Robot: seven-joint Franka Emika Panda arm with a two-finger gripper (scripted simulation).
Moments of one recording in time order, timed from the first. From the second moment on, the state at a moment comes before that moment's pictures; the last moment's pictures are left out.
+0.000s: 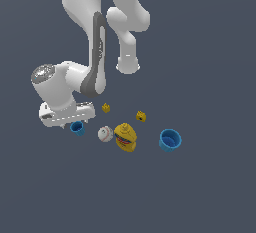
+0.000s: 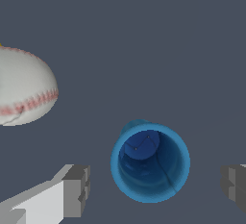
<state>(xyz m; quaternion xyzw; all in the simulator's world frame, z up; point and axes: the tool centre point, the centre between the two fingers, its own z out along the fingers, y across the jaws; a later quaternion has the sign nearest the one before) 0.000 -0.242 0.089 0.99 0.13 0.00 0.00</state>
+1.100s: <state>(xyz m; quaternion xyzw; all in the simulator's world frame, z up) 0.000 -0.243 0.041 0.99 0.13 0.00 0.00</state>
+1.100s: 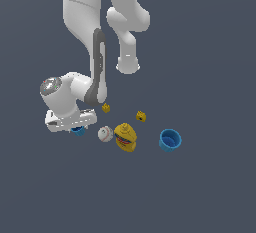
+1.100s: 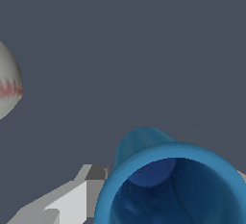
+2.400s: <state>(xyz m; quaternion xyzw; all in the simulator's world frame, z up) 0.012 -0.172 0.160 0.99 0.13 0.00 0.00</state>
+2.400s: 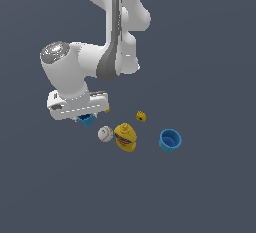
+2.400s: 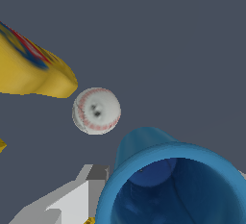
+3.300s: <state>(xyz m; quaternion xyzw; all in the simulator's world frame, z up) 0.036 -0.061 0.353 0.99 0.13 0.00 0.00</state>
